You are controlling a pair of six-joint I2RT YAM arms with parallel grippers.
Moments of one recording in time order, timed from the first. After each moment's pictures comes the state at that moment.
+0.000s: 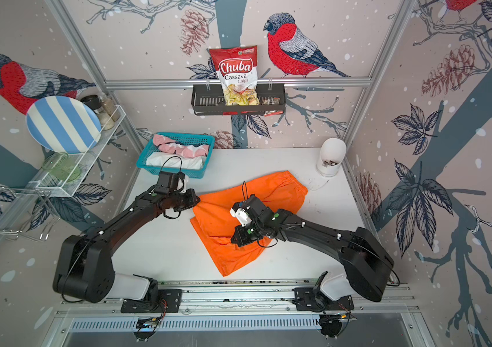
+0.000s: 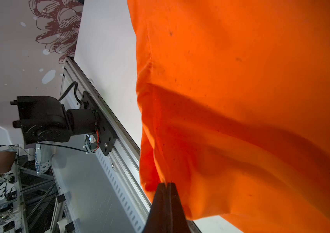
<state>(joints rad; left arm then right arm) -0.24 1.40 0.92 -0.44 0.30 -0.50 0.94 1.40 0.92 -0.47 -0.46 0.50</state>
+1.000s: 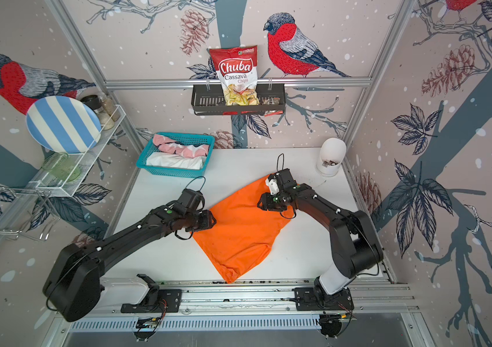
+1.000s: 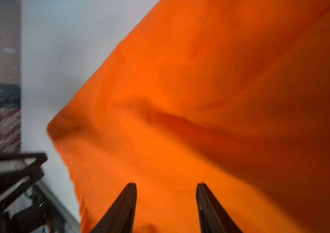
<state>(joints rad) -0.61 1.34 0.79 -0.51 0.16 -0.69 0.41 1.68 1.08 -0.50 -0.36 0.32</state>
